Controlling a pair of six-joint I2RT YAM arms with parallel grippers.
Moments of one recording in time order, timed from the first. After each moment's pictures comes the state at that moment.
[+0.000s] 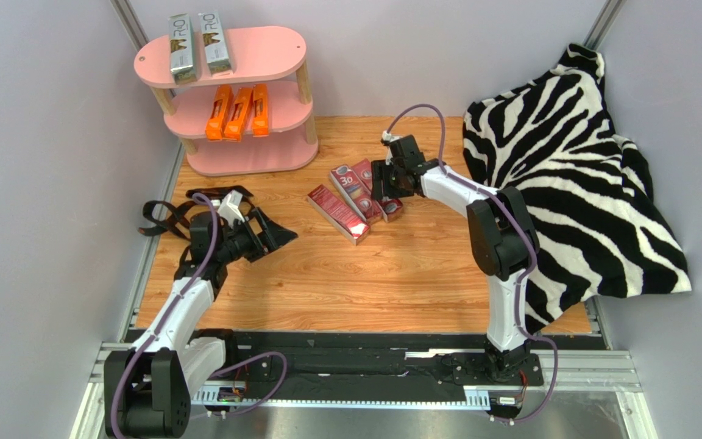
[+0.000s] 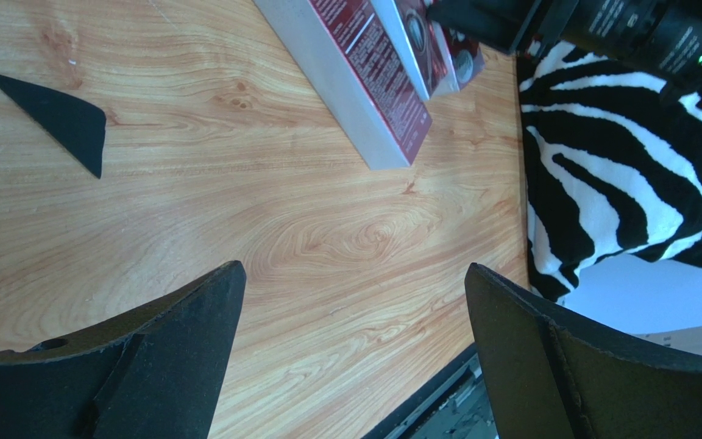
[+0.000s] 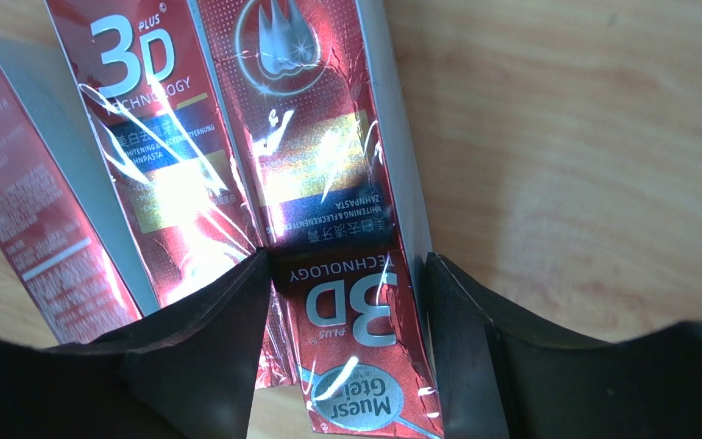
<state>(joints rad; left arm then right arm) 0.01 0.97 0.42 0.02 0.65 -0.64 0.44 2.08 1.54 -0.33 -0.08 0.26</state>
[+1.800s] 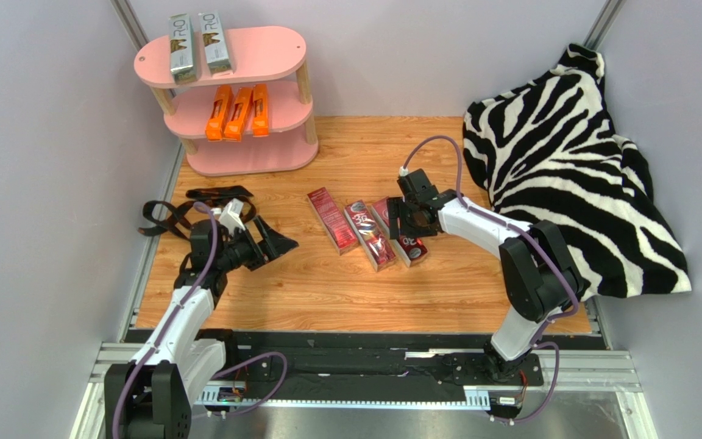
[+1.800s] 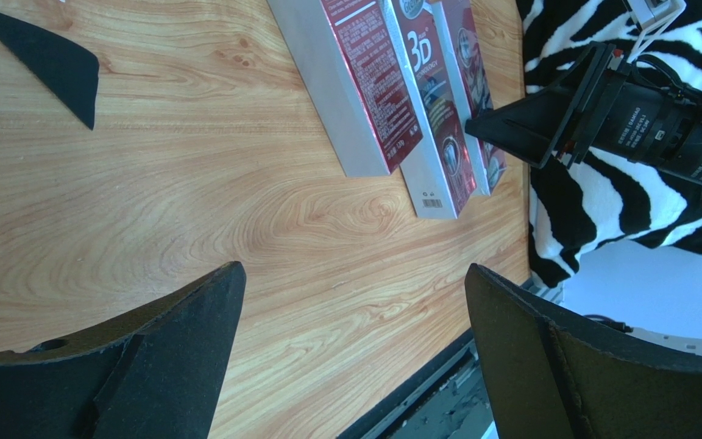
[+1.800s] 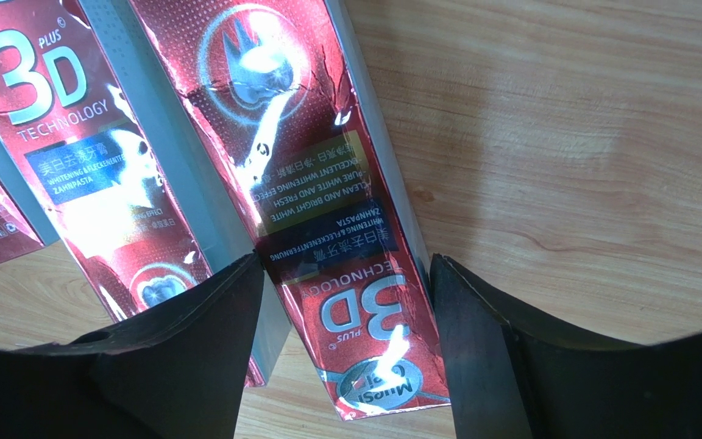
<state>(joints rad) 0.01 0.89 0.37 -0.03 0.67 -0.64 0.52 1.70 1.11 -0.46 0.07 0.39</state>
